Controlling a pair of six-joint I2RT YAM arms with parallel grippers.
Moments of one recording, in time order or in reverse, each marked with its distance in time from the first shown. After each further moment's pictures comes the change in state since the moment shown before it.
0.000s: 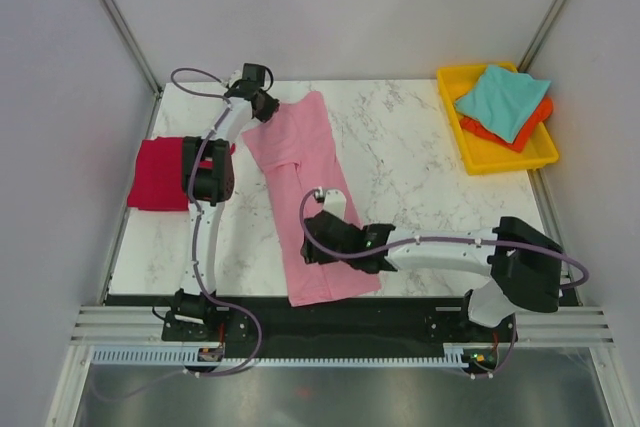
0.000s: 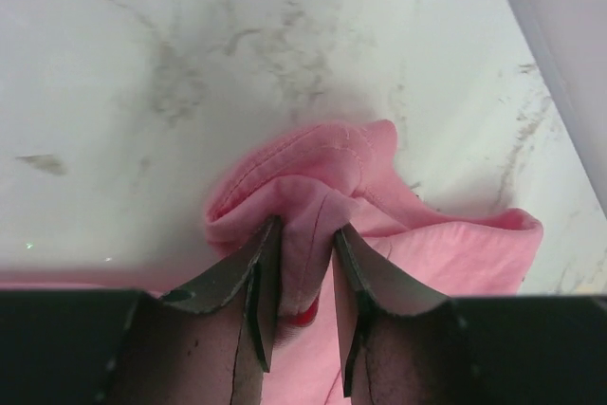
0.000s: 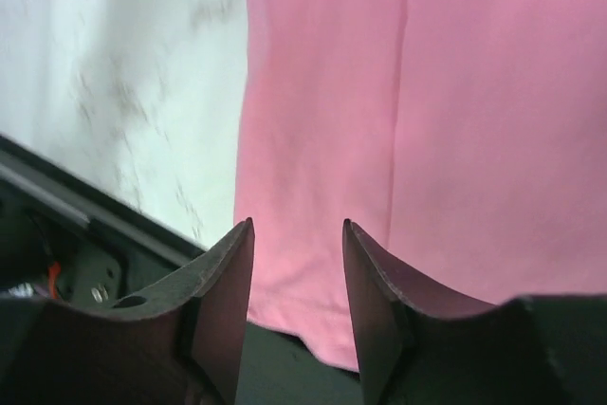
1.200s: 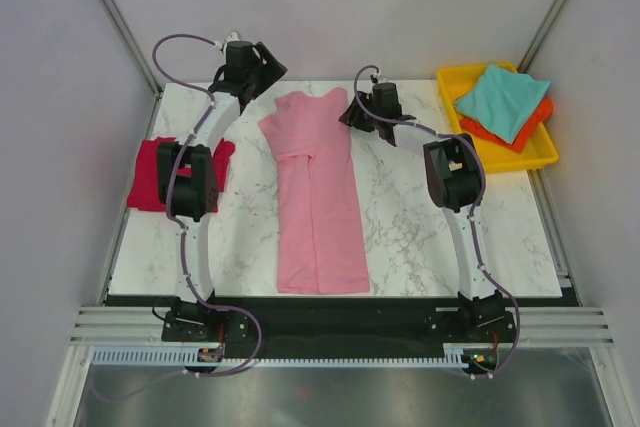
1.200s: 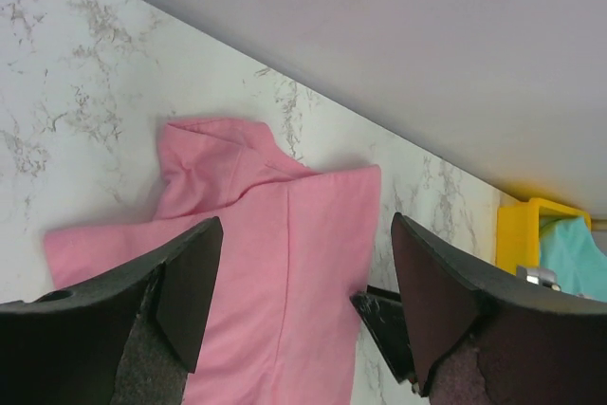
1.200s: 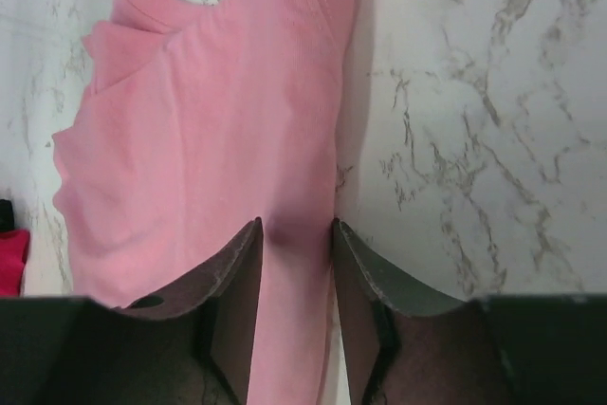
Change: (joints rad) left arm -0.018 -0.317 -0.251 0.327 0.144 0.218; right arm -0.919 0.896 0.911 0.309 -0.534 -0.355
